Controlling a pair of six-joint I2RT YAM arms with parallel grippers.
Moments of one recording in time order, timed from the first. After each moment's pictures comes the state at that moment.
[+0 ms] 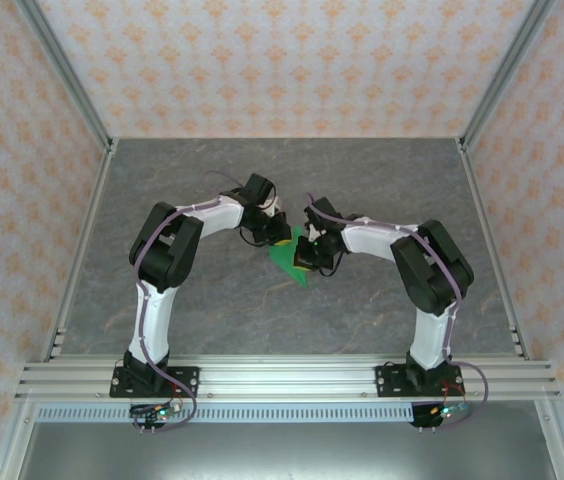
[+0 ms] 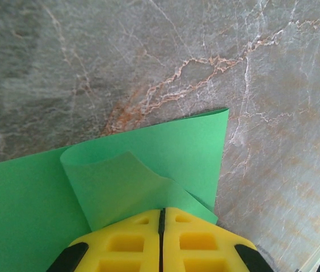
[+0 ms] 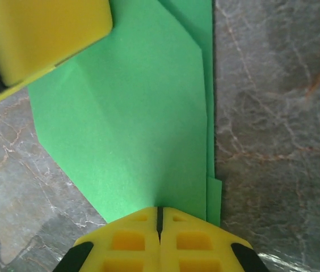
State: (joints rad) left arm -0.42 2.15 1.44 -0.44 0.53 -0.70; right arm 0.58 1.88 1.12 -0.42 -0.41 0.73
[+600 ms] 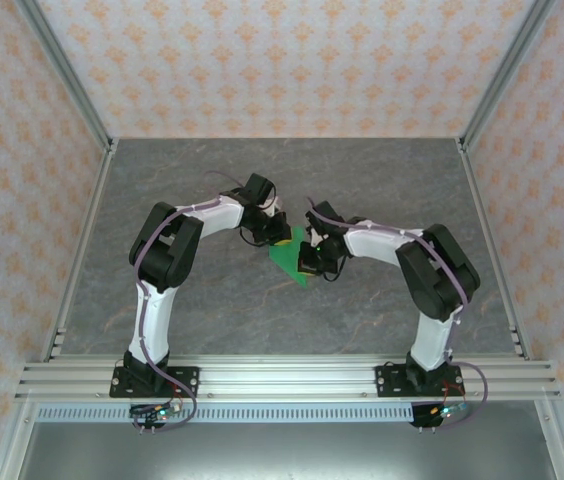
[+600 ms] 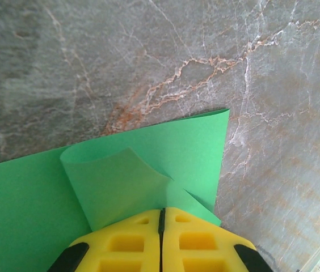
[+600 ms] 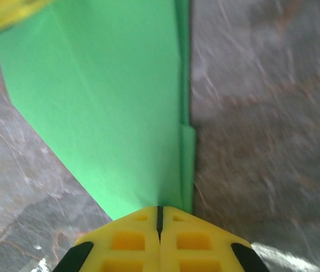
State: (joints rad) left arm -0.42 2.15 1.44 -0.44 0.53 -0.70; right arm 0.59 1.82 1.06 -0.49 -0.38 0.67
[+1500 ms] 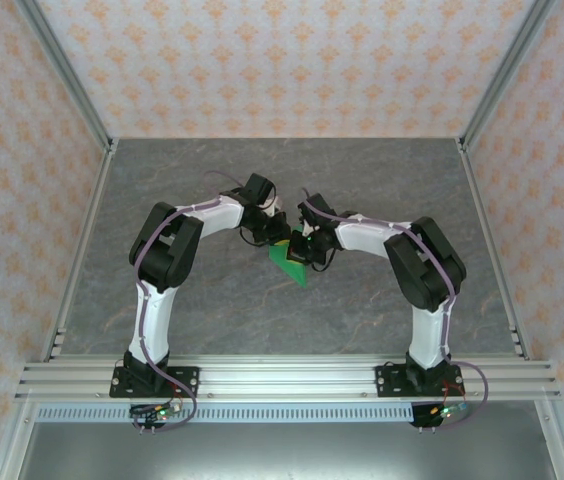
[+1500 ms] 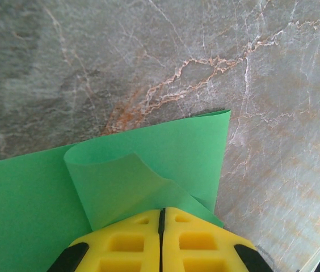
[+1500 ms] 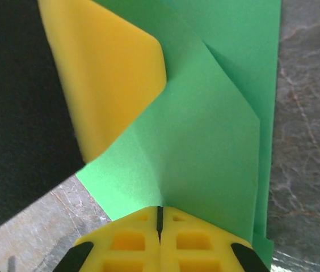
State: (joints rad) left arm -0.42 2.15 1.44 -0.44 0.53 -0.70; right arm 0.60 1.93 1.17 -0.39 -0.40 0.77
